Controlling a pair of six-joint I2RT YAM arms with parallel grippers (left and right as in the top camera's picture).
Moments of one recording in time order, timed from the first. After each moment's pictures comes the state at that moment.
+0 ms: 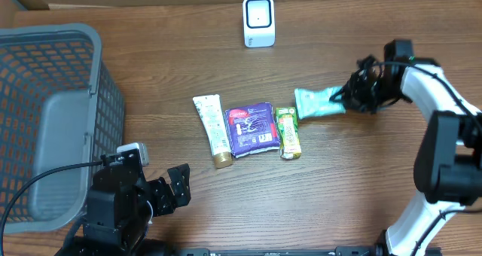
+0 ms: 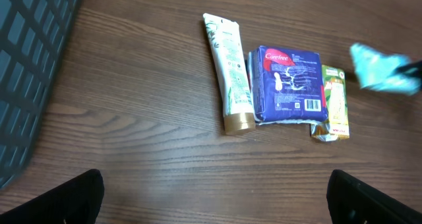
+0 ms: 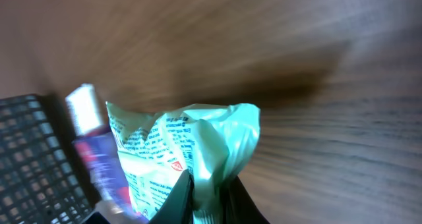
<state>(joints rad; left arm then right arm) -0.20 0.61 1.01 -1.23 -0.01 -0.47 -0.09 1.99 1.43 -0.88 -0.70 0.24</state>
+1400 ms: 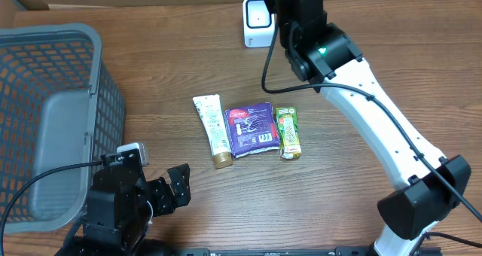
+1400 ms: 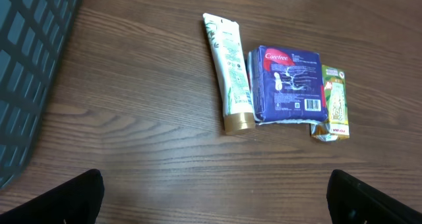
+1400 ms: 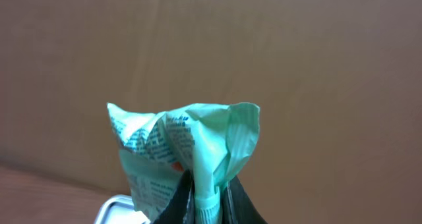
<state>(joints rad) -0.20 0.61 1.01 -1.23 -0.01 -0.47 0.55 1.89 1.90 -0.15 0.56 -0.29</state>
